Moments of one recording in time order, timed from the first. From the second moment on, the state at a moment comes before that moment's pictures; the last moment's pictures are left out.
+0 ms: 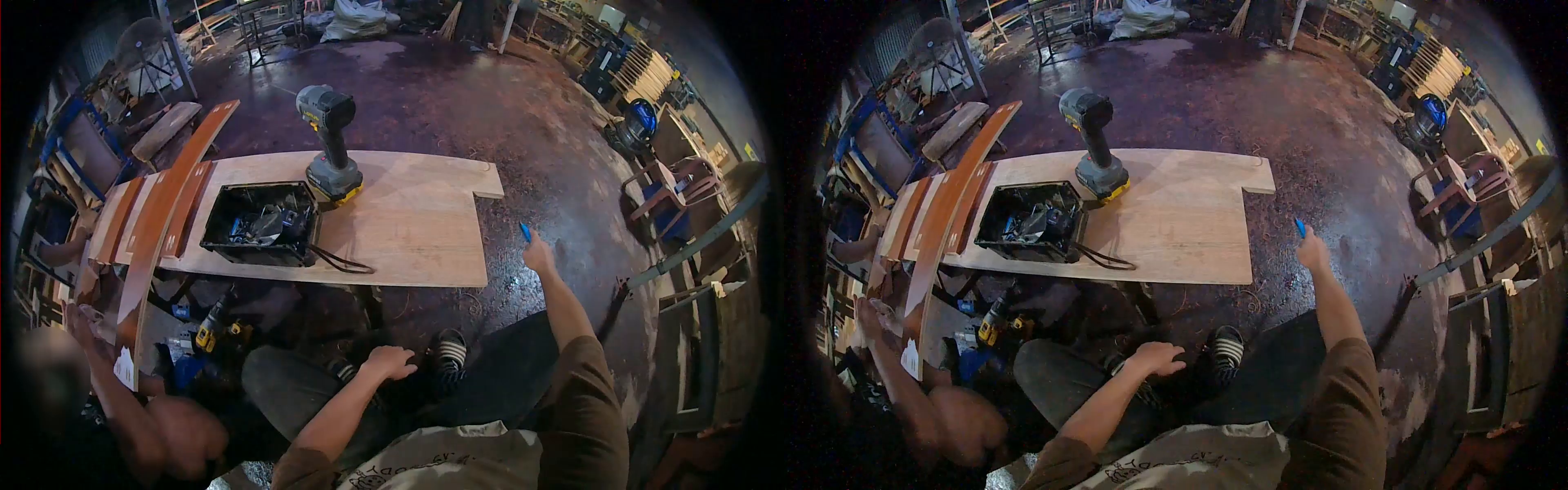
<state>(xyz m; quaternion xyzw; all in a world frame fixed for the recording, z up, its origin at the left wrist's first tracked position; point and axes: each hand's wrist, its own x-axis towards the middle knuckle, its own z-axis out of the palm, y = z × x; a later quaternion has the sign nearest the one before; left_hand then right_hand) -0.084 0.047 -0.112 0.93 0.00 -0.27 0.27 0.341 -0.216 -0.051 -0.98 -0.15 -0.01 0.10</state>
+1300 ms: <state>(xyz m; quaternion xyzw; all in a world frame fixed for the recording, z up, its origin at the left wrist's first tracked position) -0.084 0.047 -0.104 0.93 0.01 -0.27 0.26 0.345 -0.219 -0.058 -0.98 -0.15 0.03 0.10</state>
